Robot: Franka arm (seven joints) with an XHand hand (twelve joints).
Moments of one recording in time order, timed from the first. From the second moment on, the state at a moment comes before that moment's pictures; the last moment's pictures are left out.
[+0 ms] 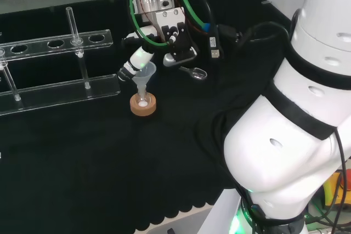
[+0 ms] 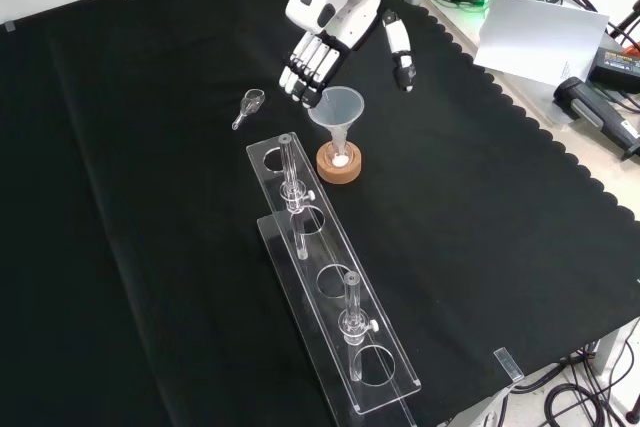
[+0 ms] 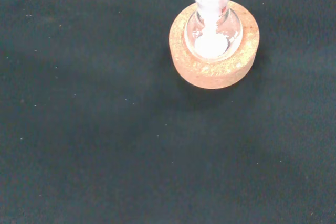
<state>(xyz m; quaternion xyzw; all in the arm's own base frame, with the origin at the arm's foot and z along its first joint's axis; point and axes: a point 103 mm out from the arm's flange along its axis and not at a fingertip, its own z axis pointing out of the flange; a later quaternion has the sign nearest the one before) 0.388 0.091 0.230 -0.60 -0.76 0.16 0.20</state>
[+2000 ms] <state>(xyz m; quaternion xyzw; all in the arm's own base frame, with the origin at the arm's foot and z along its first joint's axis) 0.398 0.075 0.190 -0.63 -0.72 0.19 0.24</state>
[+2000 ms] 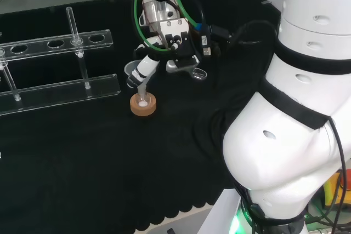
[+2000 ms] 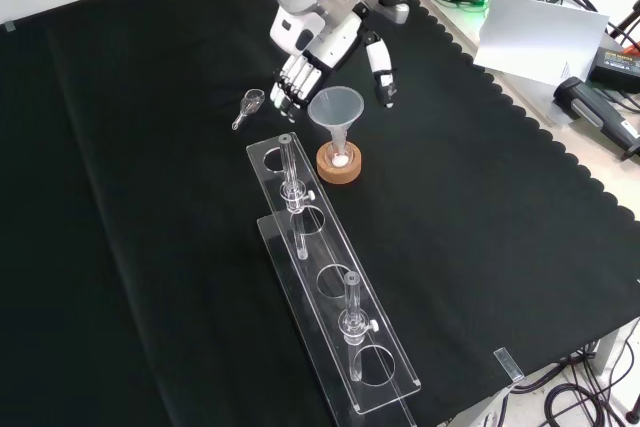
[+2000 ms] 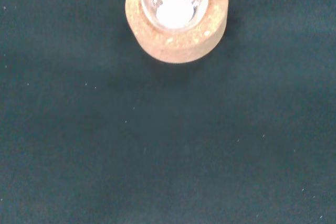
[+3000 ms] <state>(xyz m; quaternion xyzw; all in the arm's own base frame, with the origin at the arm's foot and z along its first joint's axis) 0.401 0.081 0.187 -0.64 -0.71 0.18 0.23</state>
